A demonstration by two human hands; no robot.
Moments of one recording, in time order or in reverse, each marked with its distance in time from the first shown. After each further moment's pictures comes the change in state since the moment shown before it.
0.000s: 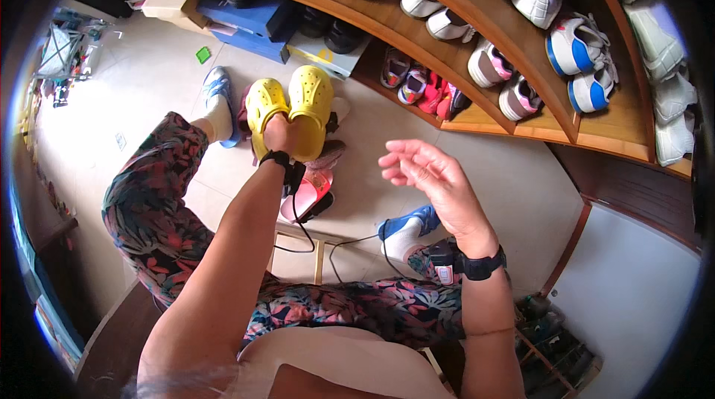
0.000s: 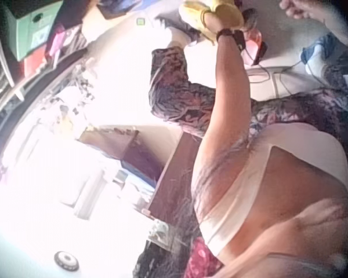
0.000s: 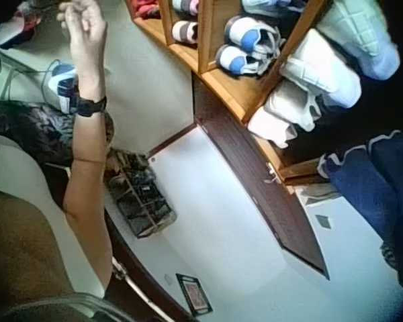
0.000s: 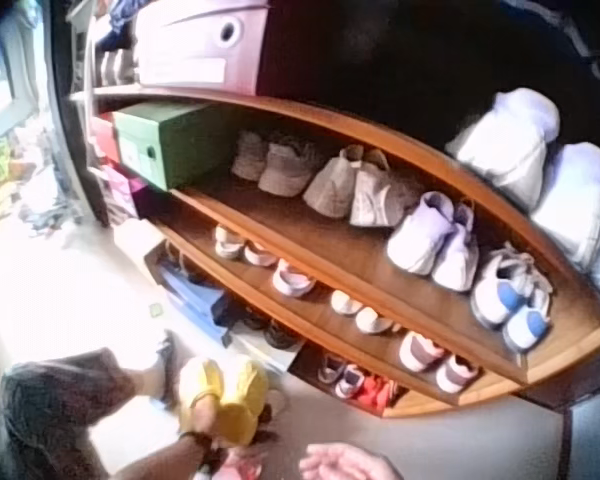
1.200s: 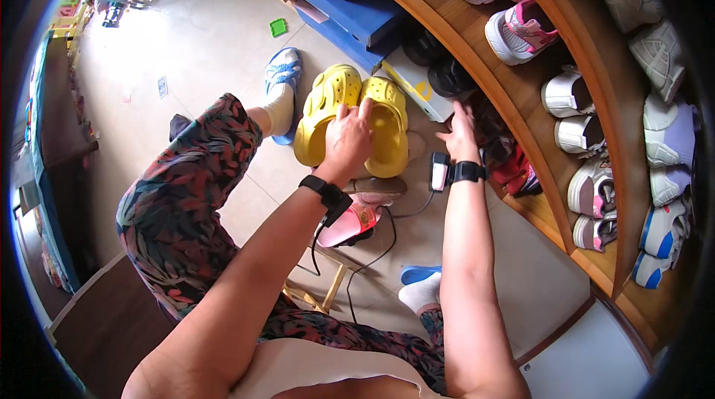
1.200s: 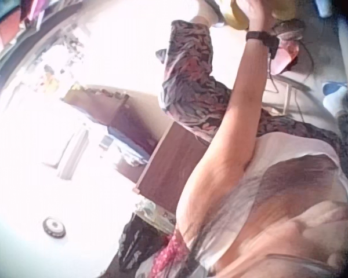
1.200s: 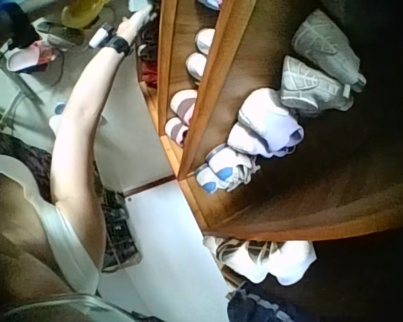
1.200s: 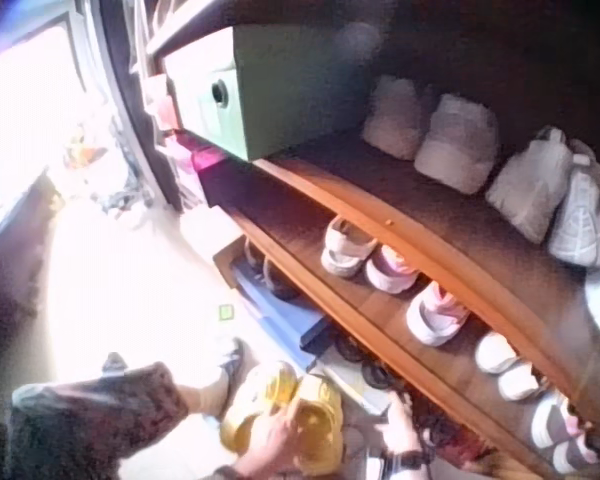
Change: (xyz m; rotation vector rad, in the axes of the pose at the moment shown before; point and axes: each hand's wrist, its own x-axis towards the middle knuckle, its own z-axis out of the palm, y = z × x) left_hand 0.038 0.029 -0.039 0.221 0.019 0.297; right_hand 0.342 0.162 -0.044 0.114 0.588 0.332
